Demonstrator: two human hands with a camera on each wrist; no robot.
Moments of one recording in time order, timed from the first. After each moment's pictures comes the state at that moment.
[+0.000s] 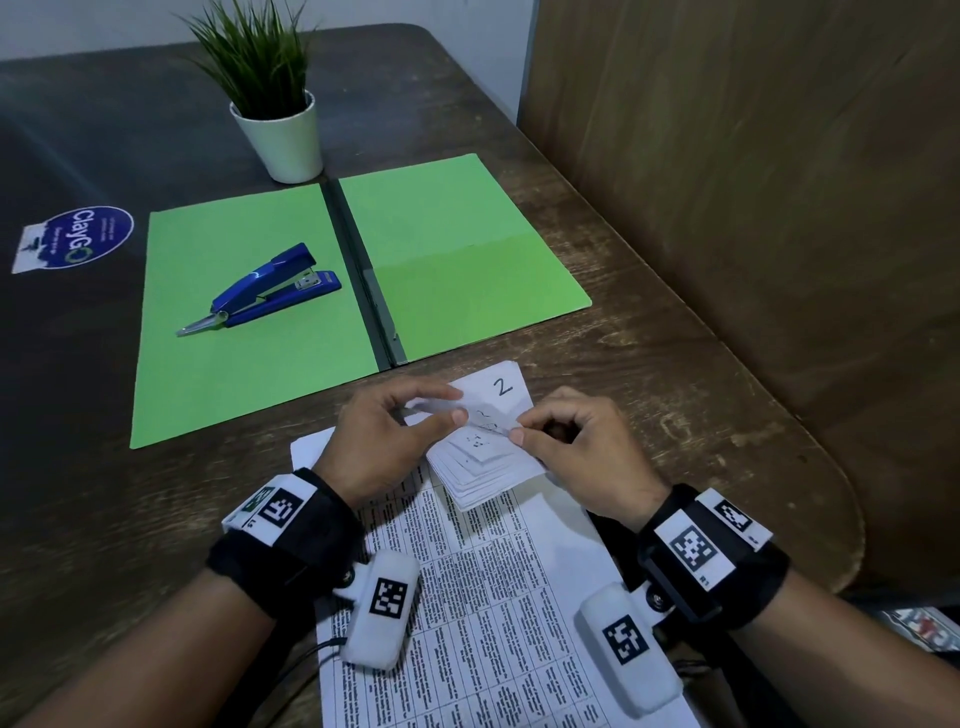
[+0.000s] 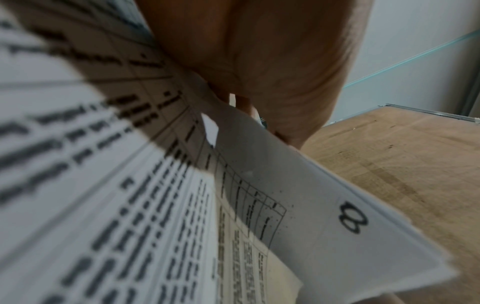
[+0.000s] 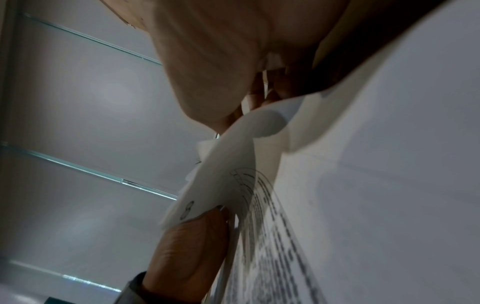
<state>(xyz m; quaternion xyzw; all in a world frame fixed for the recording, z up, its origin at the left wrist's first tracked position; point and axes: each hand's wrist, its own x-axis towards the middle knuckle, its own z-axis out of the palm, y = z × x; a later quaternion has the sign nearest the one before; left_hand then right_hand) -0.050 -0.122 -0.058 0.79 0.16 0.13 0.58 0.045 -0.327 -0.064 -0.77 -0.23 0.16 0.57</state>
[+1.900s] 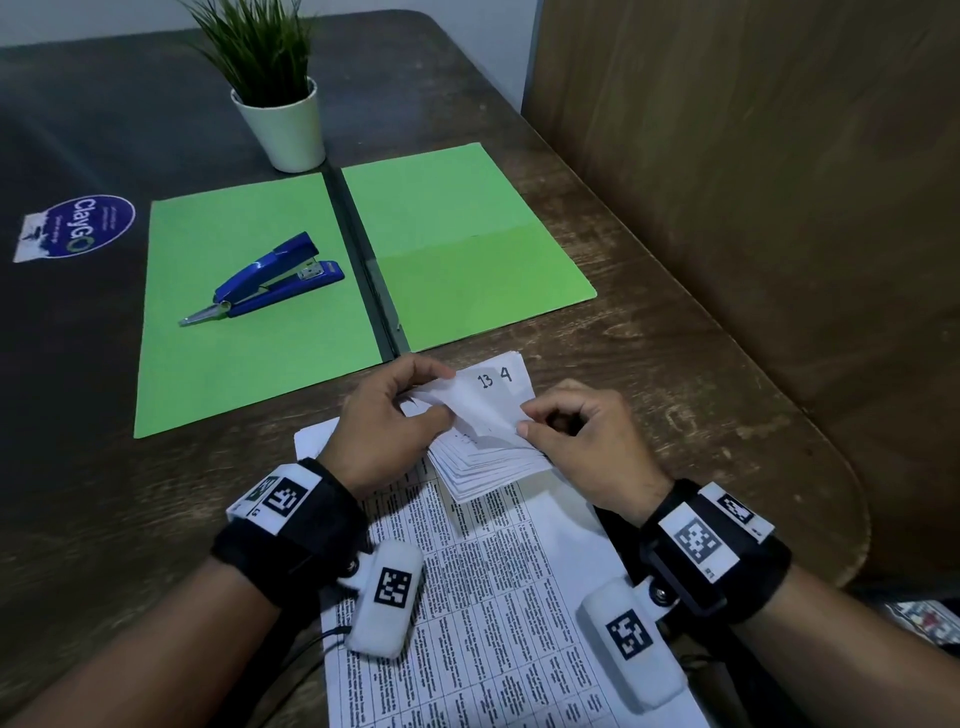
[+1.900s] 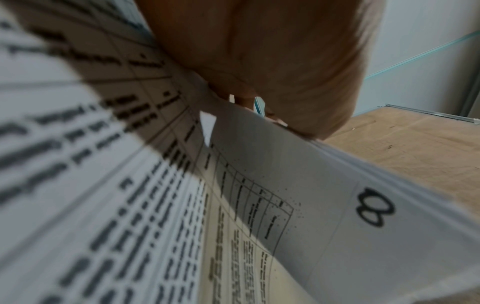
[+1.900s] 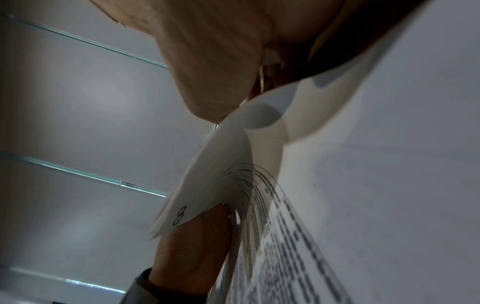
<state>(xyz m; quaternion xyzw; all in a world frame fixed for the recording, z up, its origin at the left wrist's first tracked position) -0.051 -0.122 -0.056 0.79 0.18 0.11 0.58 0.040 -0.323 -0.060 -0.76 -0.23 0.13 0.59</state>
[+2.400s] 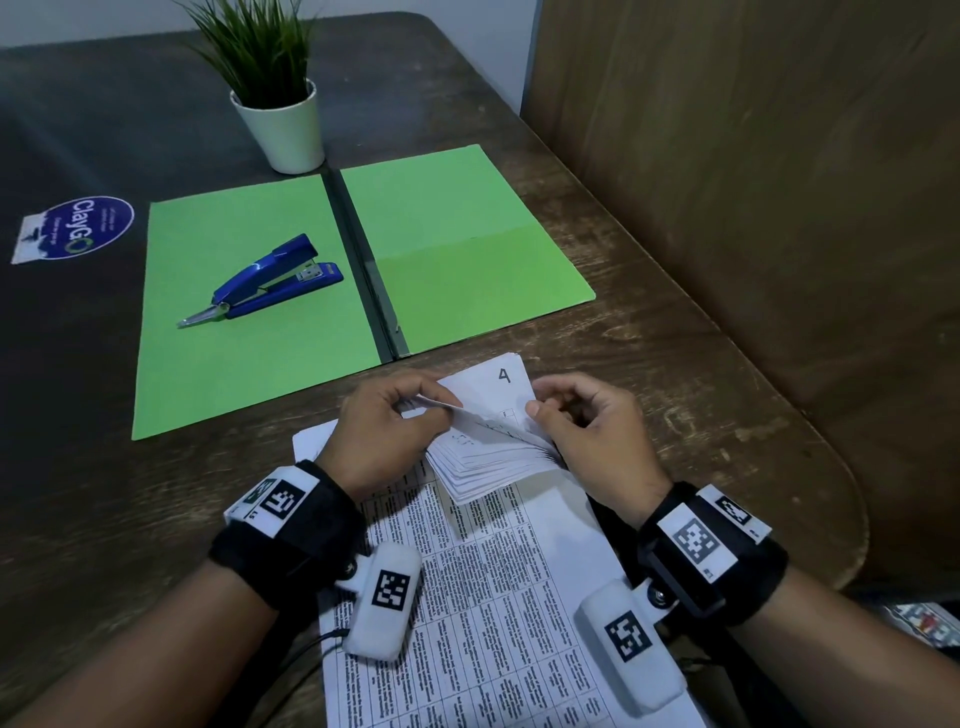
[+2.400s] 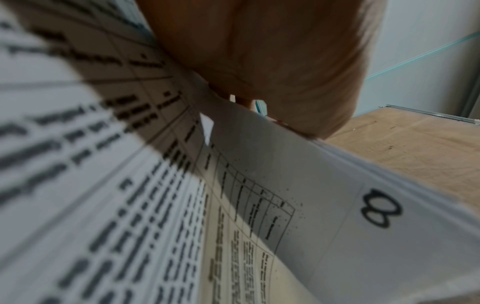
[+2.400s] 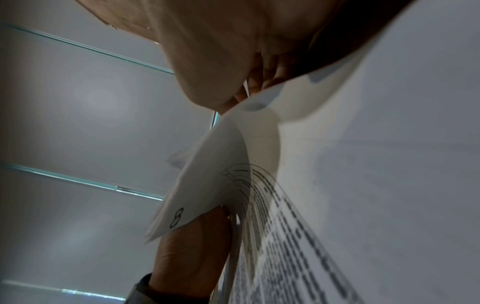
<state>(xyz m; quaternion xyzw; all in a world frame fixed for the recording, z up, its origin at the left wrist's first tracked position) -0.047 -0.120 -0.063 0.80 0.16 0.12 0.57 0.035 -0.323 -0.053 -0.75 -0.13 0.15 0.64</state>
